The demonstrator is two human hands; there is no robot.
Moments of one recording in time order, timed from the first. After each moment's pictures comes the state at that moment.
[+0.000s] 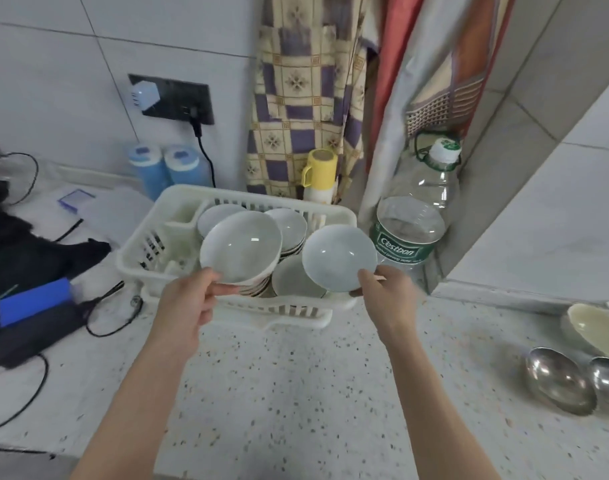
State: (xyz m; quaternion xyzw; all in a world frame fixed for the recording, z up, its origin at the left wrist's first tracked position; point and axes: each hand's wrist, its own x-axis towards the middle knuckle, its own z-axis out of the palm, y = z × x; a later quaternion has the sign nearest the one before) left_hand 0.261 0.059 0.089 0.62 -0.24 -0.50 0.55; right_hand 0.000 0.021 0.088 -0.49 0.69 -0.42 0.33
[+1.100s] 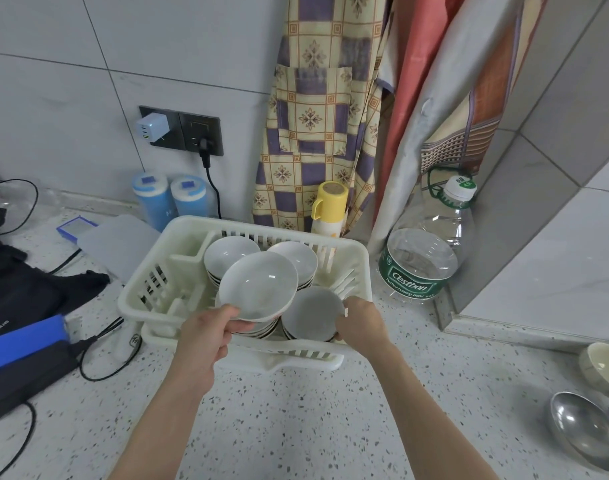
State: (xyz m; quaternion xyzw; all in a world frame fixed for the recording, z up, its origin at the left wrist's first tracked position) left_hand 0.271 0.029 0.072 0.64 -0.24 -0.52 0.52; right_hand 0.041 -0.042 0.058 -0.64 0.71 -0.10 0.26
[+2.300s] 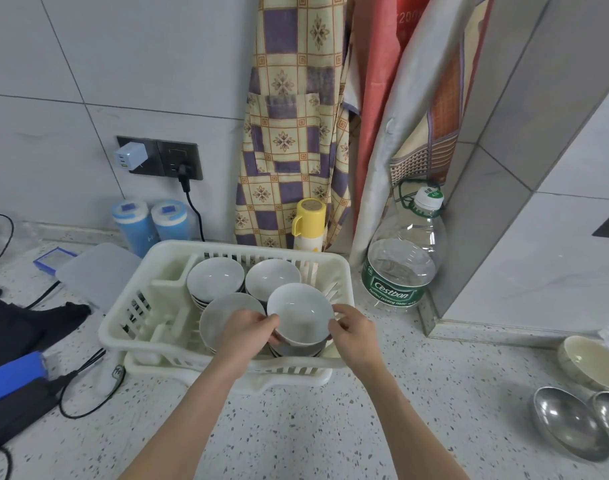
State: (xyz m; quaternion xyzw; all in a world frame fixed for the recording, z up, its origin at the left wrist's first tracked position) left_hand 0.216 -0.022 0.069 0.71 -0.45 -0.44 0.32; right_hand 0.025 -0.028 0.045 -0.55 0.65 -0.36 0.38
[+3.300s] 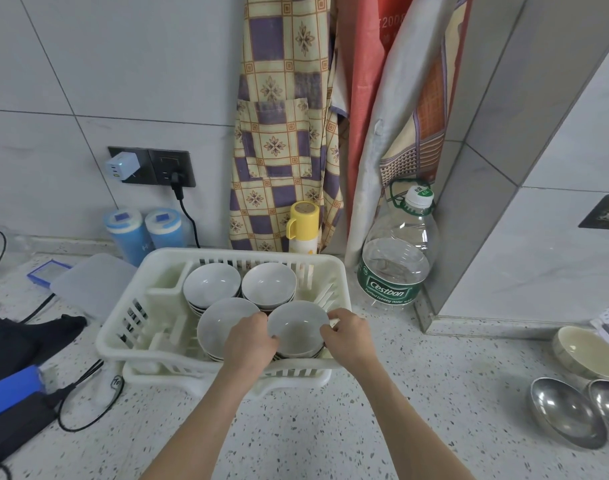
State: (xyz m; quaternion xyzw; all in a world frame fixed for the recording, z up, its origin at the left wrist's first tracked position) left_hand 0.210 -0.031 0.046 0.73 -0.64 -0.19 0.14; right_hand 0.030 -0.033 0.042 -0.58 0.69 -0.29 0.33
